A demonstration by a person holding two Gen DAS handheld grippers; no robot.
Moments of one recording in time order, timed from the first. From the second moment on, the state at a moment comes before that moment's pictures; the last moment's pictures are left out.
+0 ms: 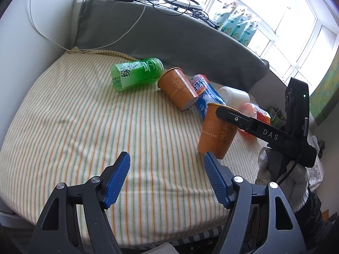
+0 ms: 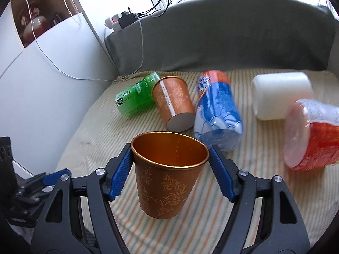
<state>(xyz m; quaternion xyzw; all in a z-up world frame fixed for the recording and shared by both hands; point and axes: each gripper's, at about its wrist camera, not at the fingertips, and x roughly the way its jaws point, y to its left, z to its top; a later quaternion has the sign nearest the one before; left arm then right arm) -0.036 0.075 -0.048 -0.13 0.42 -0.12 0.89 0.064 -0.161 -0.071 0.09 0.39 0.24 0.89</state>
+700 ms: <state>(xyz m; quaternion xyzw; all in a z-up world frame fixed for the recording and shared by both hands) -0.036 0.068 -0.046 -0.12 0.42 -0.11 0.89 0.041 -0.166 -0.068 0.01 0.33 0.21 0.92</state>
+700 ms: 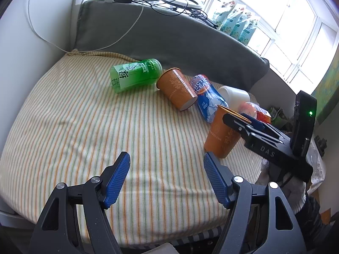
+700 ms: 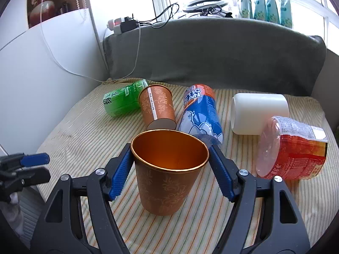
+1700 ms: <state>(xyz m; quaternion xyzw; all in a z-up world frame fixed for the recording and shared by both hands) -0.052 0.060 -0.035 -0.11 0.40 -0.12 0.90 0.001 -0.150 -0.070 -0.02 0.29 0.26 0.92</state>
